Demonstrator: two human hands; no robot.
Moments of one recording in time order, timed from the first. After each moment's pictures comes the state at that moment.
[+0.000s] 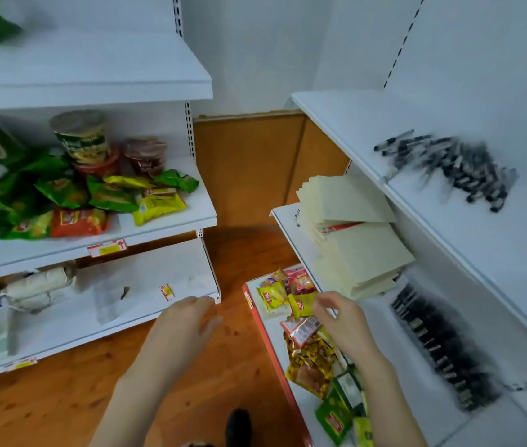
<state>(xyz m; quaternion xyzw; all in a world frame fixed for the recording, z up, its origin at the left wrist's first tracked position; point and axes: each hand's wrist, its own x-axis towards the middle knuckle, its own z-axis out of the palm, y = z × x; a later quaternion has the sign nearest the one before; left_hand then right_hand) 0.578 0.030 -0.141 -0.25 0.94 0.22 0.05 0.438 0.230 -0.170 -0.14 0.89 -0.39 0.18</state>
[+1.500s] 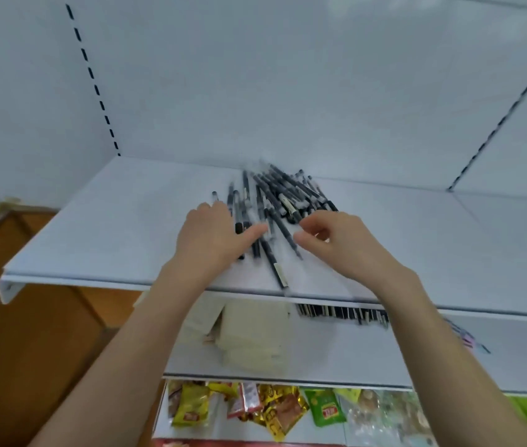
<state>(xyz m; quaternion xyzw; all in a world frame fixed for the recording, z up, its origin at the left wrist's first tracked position) 0.153 0.087 -0.016 0.28 0.94 0.18 0.01 0.269 0.231 0.000 0.16 0.95 -0.24 -0.11</state>
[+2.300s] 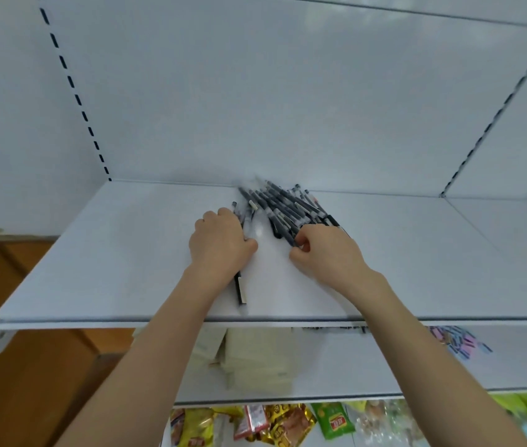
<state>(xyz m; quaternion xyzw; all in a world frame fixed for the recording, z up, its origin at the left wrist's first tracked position) 0.126 0.112 -0.021 0.26 0.95 0.19 0.01 0.232 0.222 -0.012 0.25 0.95 -0.14 -0.09</state>
